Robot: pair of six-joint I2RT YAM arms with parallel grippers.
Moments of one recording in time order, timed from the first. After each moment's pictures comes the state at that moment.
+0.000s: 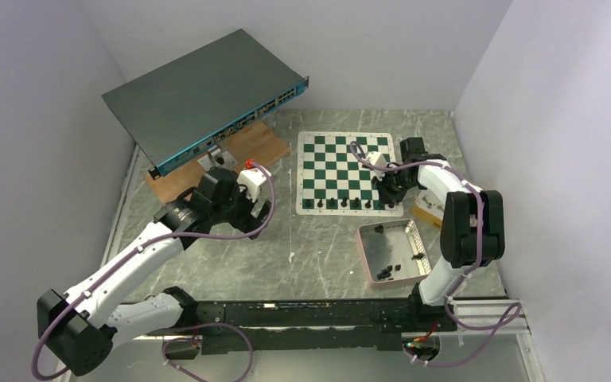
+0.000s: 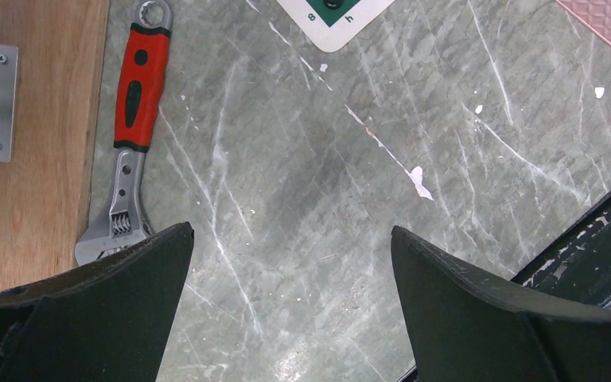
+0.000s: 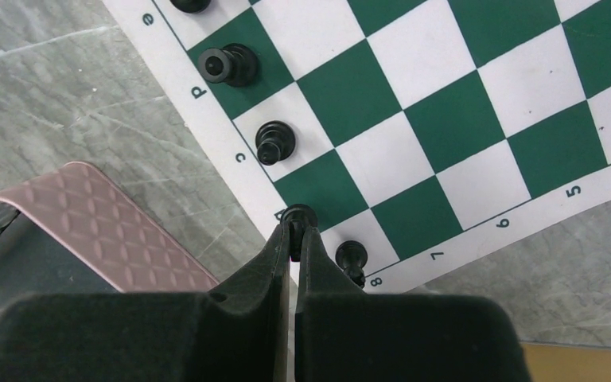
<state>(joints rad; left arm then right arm) -0.62 1.02 0.91 -0.58 0.08 0.08 0.04 1.70 1.12 -0.69 -0.45 -0.88</state>
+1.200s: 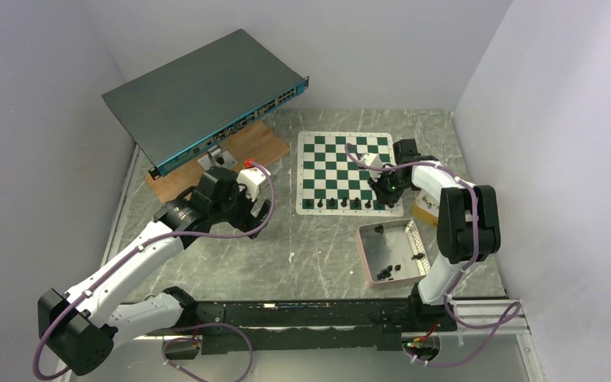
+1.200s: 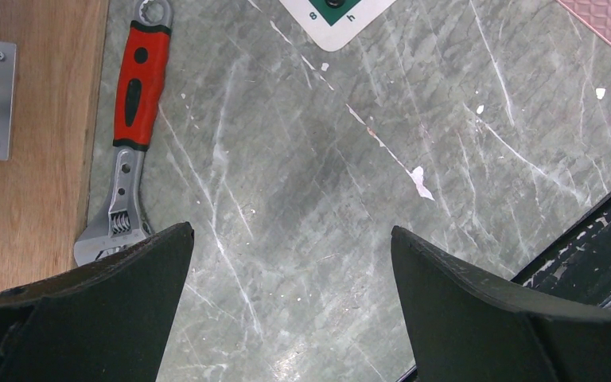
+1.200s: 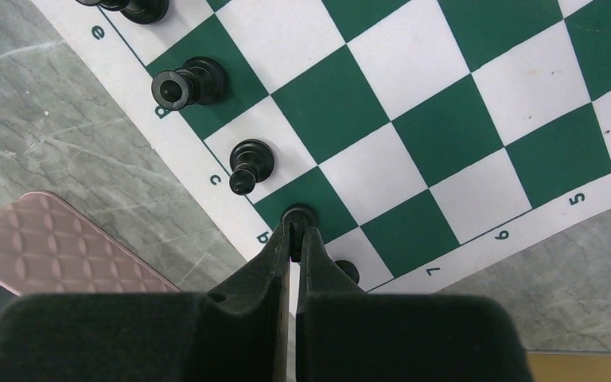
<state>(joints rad) -0.61 1.03 0.91 -0.58 0.09 0.08 0.08 1.74 1.10 -0.60 -0.37 -0.82</state>
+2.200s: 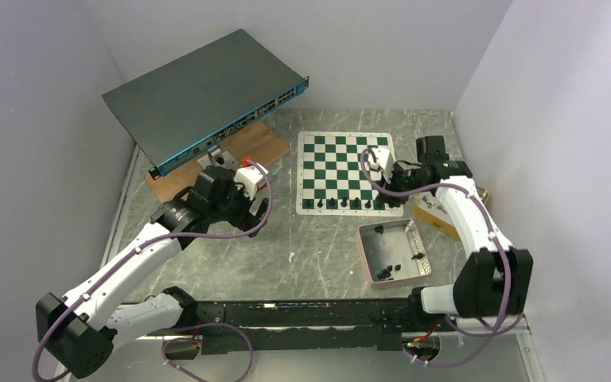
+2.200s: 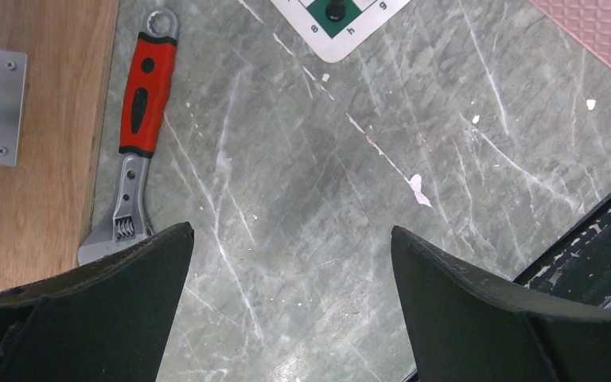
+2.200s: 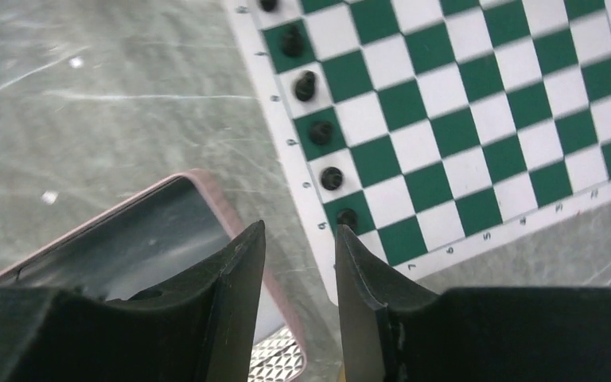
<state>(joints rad) -0.59 1.02 0.91 -0.57 0.10 0.08 0.05 1.37 1.10 -0.81 -0.65 -1.00</state>
